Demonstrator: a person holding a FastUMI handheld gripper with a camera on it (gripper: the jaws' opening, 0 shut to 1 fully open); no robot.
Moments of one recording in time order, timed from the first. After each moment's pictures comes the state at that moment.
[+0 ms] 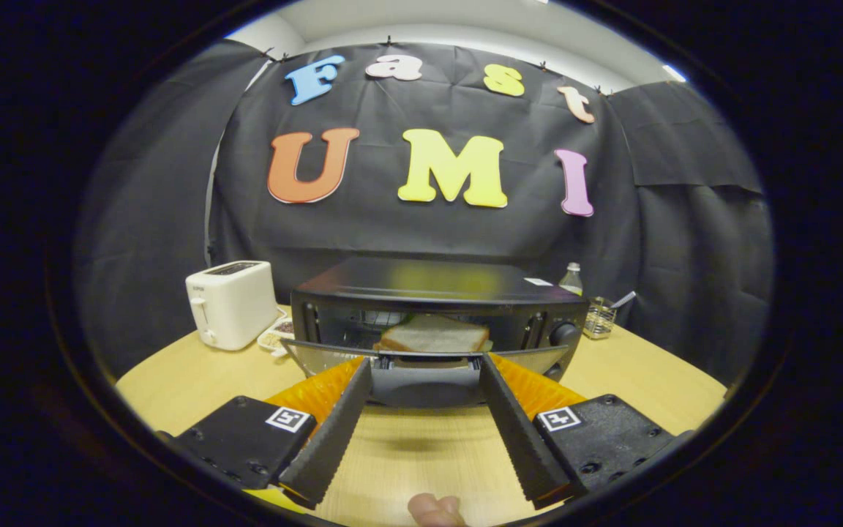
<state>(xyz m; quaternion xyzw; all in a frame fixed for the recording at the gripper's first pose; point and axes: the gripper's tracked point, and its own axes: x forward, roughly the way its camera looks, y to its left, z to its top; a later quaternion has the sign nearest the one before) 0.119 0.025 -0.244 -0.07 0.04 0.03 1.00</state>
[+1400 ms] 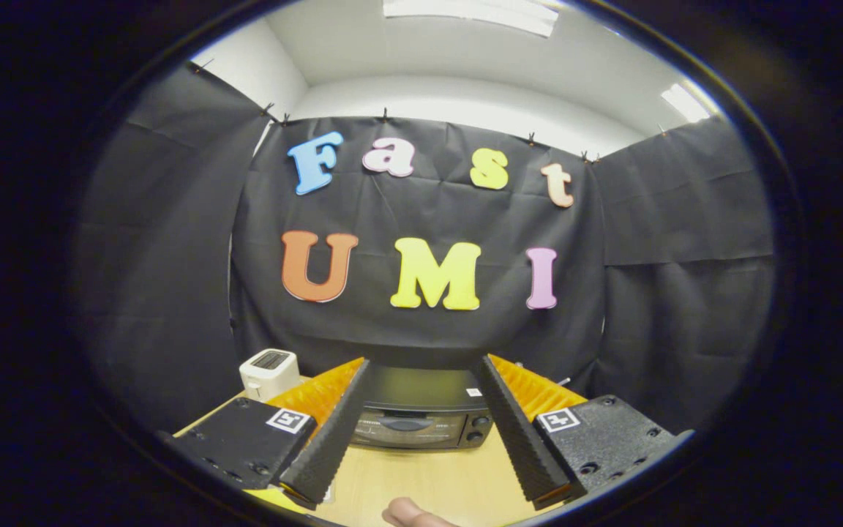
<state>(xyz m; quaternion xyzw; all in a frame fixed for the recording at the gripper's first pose) -0.106 0.011 -0.006 -0.08 -0.08 0.01 0.99</state>
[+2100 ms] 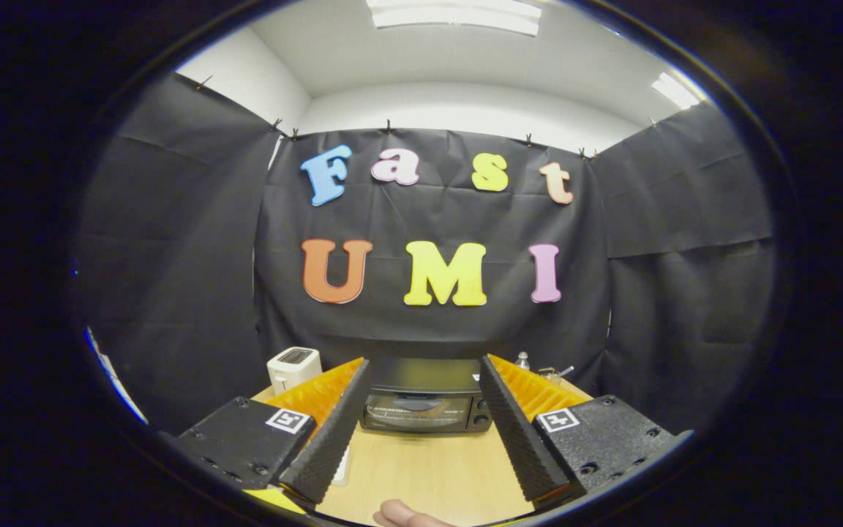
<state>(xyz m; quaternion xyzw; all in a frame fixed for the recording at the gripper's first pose) -0.167 -0.006 -0.035 -0.05 -0.07 0.06 0.99</state>
